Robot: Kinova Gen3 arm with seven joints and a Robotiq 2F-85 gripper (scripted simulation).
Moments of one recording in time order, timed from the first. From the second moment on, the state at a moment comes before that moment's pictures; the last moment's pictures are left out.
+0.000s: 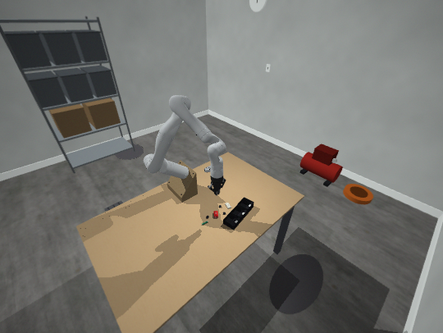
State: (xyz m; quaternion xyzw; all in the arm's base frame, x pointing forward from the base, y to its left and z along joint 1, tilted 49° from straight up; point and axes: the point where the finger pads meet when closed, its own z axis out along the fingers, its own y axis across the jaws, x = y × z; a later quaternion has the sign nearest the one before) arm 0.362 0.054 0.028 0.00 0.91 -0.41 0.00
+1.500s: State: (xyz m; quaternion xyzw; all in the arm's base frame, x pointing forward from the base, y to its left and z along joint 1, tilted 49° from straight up) arm 0.450 -0.015 -0.075 0.75 0.52 -0.23 0.34
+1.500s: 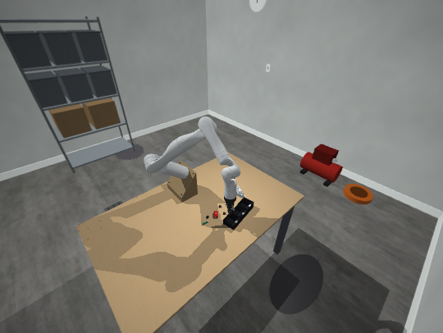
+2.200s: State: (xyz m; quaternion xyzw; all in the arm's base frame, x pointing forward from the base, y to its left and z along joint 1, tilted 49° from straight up) arm 0.451 -0.014 -0.076 0.90 0.14 -0.05 0.40
